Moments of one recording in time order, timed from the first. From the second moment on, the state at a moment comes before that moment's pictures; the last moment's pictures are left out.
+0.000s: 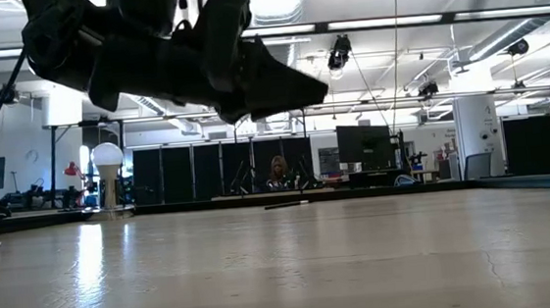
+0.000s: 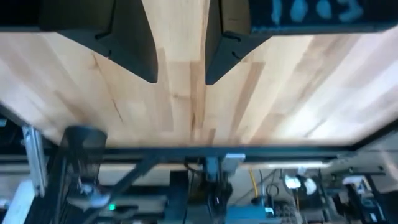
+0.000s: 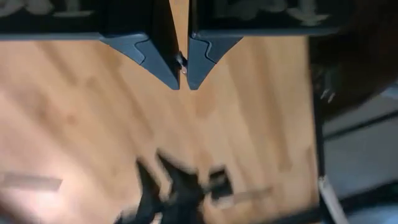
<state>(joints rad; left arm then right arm) -0.21 1.83 0.76 0.93 -0.24 -0.04 0.87 1.38 1.31 -1.00 0.73 1.12</state>
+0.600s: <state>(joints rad) -0.21 1.83 0.76 0.89 -0.22 -0.05 0.94 1.44 1.52 -1.40 0.14 1.64</state>
